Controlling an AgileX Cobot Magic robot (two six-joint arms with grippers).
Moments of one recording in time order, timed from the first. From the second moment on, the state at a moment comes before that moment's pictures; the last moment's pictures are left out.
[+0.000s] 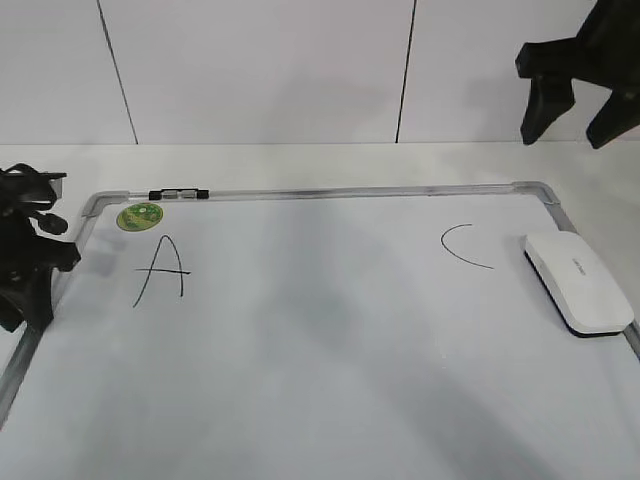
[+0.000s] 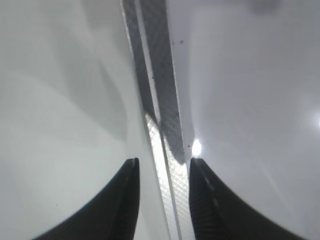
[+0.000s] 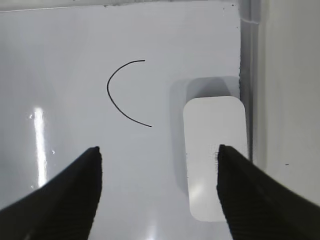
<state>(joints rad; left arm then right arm) -0.09 1.95 -1.25 -0.11 1.07 0.07 0.12 1.79 -1.67 0.04 1.23 0.12</state>
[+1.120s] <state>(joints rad) -0.09 1.12 -1.20 -0.11 1.24 0.07 0.12 0.84 -1.27 0.08 1.26 0.11</state>
